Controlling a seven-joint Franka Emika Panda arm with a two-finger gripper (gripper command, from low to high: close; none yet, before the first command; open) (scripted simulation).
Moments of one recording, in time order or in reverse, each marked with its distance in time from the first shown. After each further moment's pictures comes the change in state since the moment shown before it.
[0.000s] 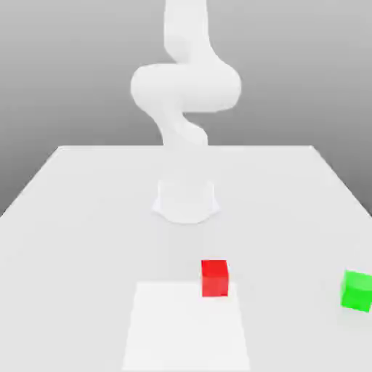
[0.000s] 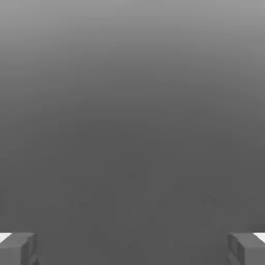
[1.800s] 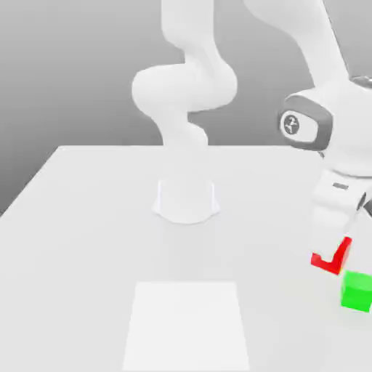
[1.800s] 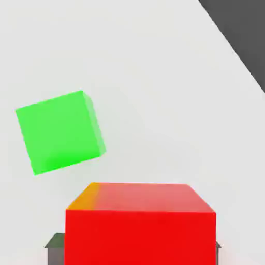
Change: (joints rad) arm 0.464 0.838 0.279 -0.155 -0.077 0.264 -0.373
